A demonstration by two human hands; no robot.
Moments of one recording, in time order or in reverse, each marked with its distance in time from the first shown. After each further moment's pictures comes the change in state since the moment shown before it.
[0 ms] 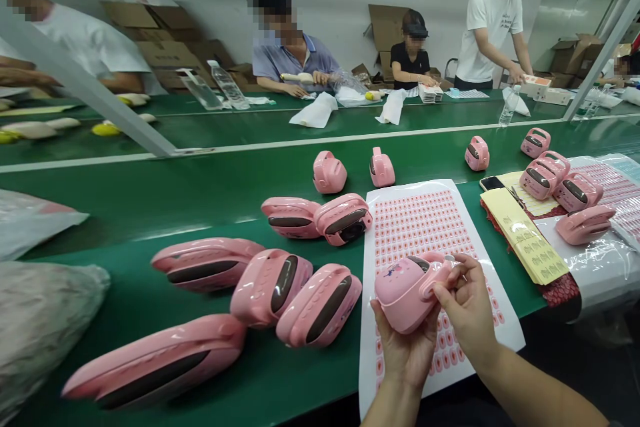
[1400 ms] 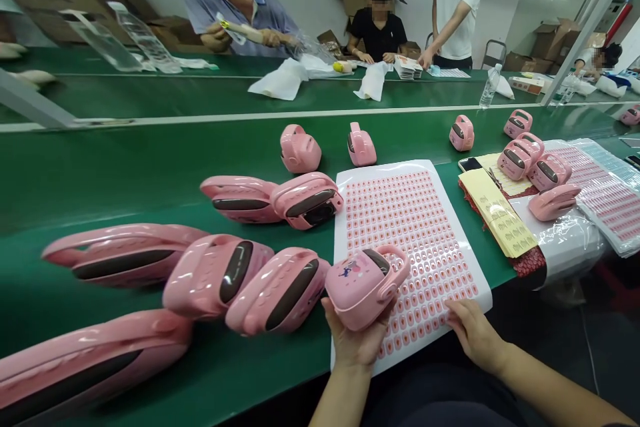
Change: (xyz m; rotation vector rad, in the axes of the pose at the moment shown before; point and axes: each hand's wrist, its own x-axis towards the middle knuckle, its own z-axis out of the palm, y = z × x) left_hand -0.010 0.030 -0.056 0.262 0.084 0.079; right_hand -0.048 0.067 -0.141 -0.889 -0.494 -0.482
